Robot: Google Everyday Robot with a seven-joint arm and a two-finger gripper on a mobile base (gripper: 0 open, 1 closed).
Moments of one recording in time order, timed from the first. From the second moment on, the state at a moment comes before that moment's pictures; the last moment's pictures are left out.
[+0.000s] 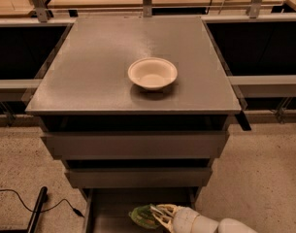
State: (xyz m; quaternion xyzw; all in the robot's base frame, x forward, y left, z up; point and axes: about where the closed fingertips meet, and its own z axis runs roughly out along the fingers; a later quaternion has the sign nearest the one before) arm 0.397 -0.045 0.458 -0.46 0.71 0.21 0.49
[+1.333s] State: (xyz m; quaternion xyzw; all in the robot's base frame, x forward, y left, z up) arm 0.479 -0.071 0.356 -0.46 0.70 0.20 0.51
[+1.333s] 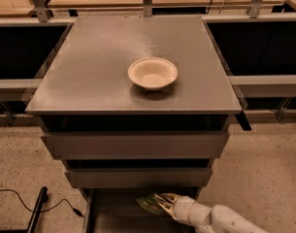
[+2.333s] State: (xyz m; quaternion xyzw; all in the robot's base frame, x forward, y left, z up) arm 0.480 -0.062 0.359 -0.46 0.70 0.18 0.51
